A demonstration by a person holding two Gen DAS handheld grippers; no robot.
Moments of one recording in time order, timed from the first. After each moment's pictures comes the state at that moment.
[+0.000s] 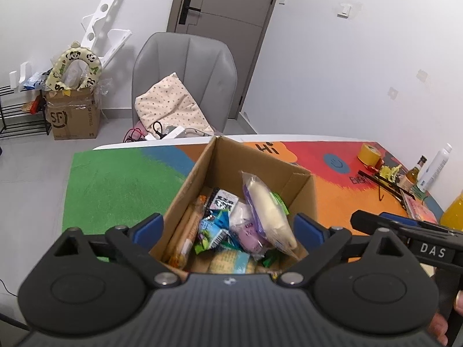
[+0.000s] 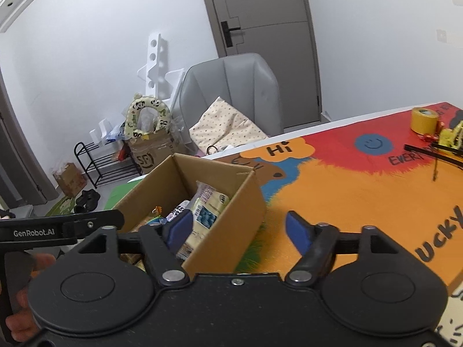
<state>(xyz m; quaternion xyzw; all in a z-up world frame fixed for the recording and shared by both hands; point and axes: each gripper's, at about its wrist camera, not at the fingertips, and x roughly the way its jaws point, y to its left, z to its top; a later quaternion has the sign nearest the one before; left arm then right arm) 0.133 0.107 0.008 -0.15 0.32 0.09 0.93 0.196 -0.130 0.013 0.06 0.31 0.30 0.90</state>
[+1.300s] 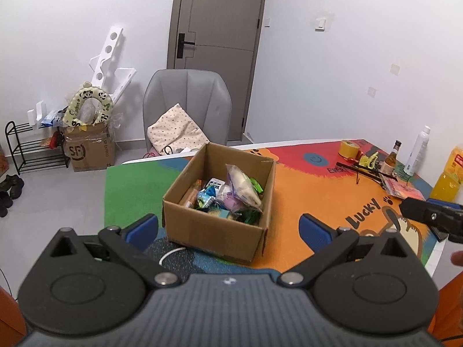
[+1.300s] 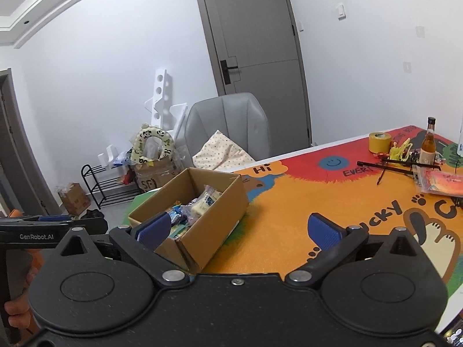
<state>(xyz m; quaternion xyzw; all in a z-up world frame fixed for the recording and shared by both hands) -0.001 0.027 0.055 -0.08 0.27 0.11 0.95 0.077 -0.231 0.056 0.07 0.24 0.30 0.92</state>
